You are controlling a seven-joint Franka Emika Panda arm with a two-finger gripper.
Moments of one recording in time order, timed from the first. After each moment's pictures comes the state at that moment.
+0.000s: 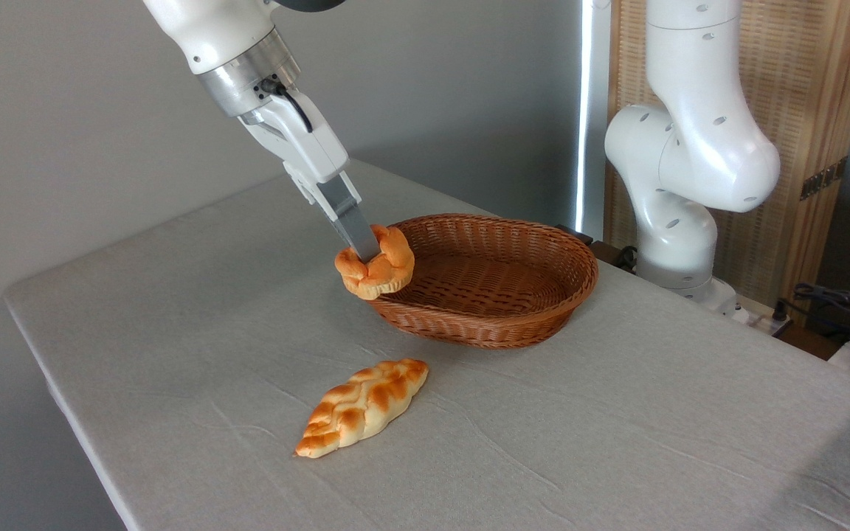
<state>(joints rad) -0.10 0.08 -0.17 -1.60 0.09 1.37 0.68</state>
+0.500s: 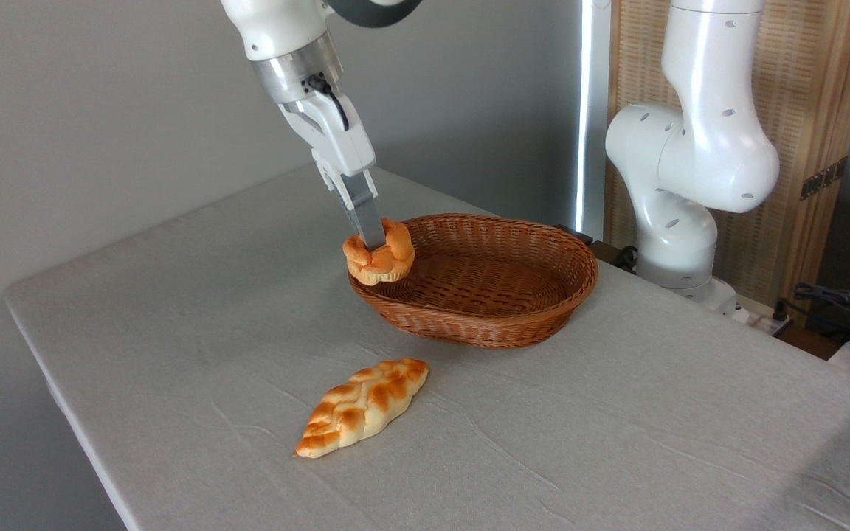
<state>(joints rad) -0.12 -0.14 -0.23 -1.94 -0.01 1.62 0.68</state>
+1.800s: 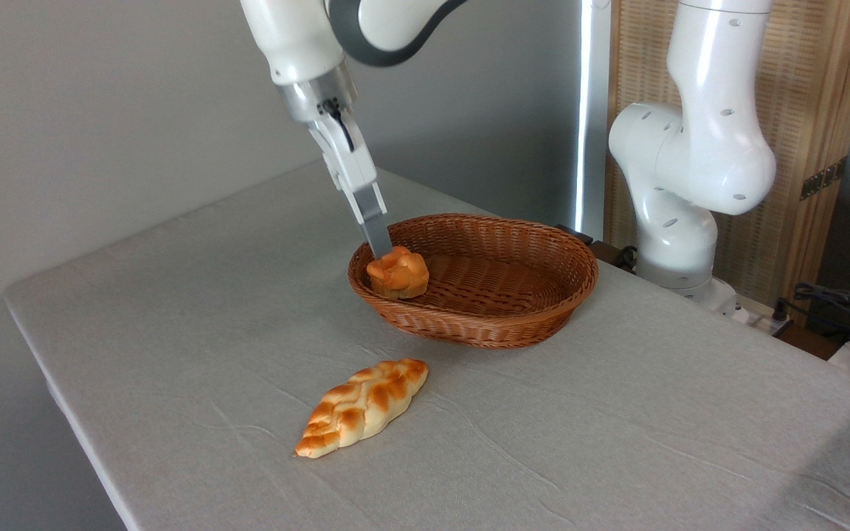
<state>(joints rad) -0.21 -0.20 -0.22 -2.09 -0.07 1.75 0.68</state>
